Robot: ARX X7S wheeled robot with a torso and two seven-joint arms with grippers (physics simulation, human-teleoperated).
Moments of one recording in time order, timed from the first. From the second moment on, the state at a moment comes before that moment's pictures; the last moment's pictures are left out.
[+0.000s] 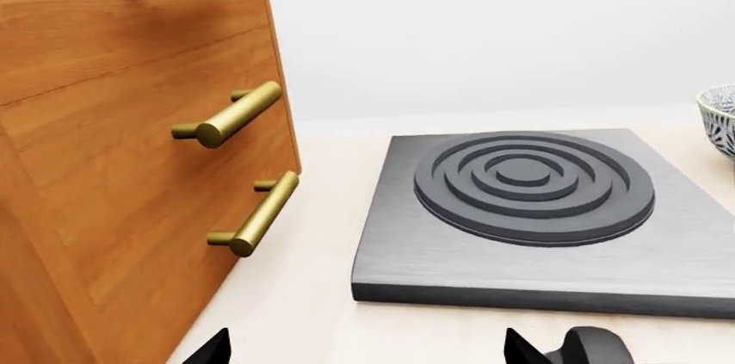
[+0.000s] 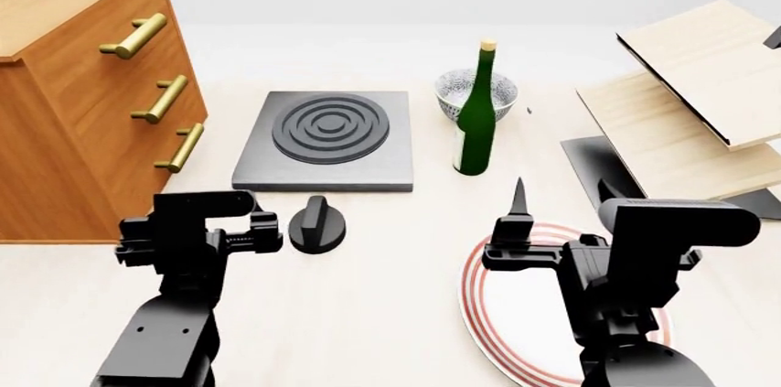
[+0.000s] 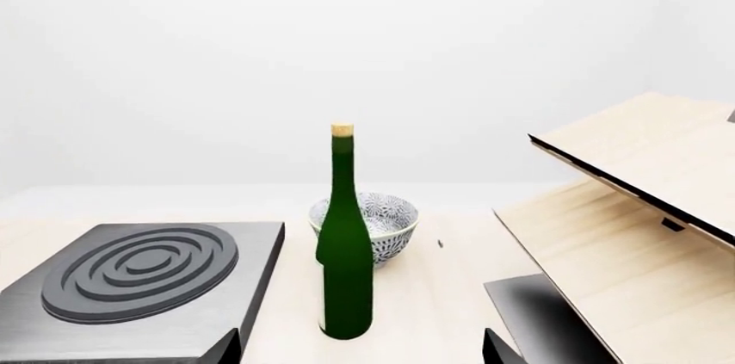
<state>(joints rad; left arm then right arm) -0.40 -0.17 0.02 0.03 -0.08 -0.51 -0.16 0.25 0.12 0.01 -0.77 0.19 0.94 0.15</state>
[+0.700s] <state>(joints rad) -0.50 -0.11 0.12 -0.49 -0.02 -0.16 -0.22 0.22 0.13 0.02 -0.76 0.23 0.91 0.17</state>
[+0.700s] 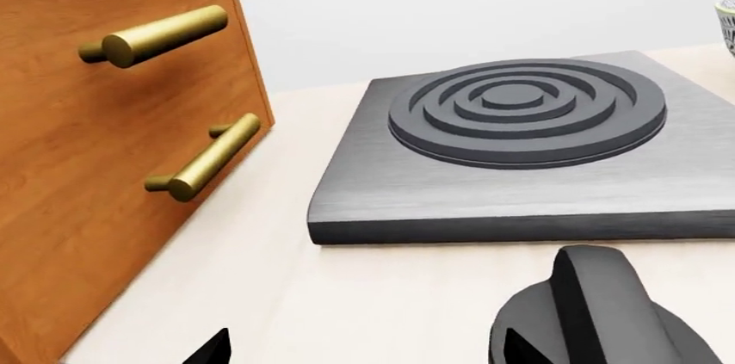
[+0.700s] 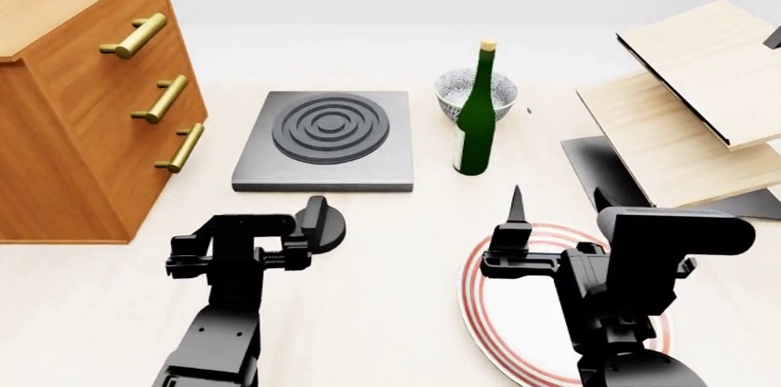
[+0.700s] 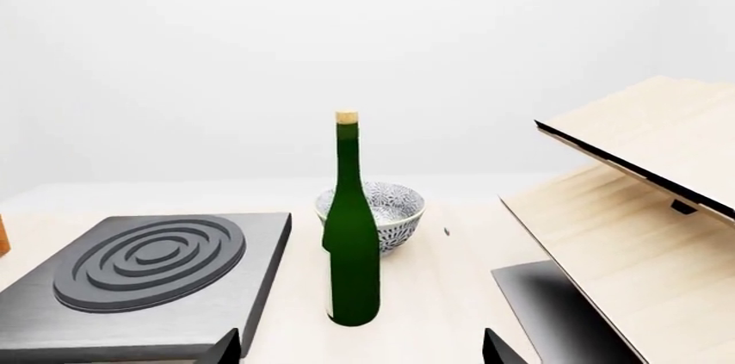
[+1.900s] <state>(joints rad) -0.28 -0.12 0.07 0.25 -0.22 -0.63 -0.19 0.18 0.16 -0.06 -0.37 0.14 0.52 0.23</state>
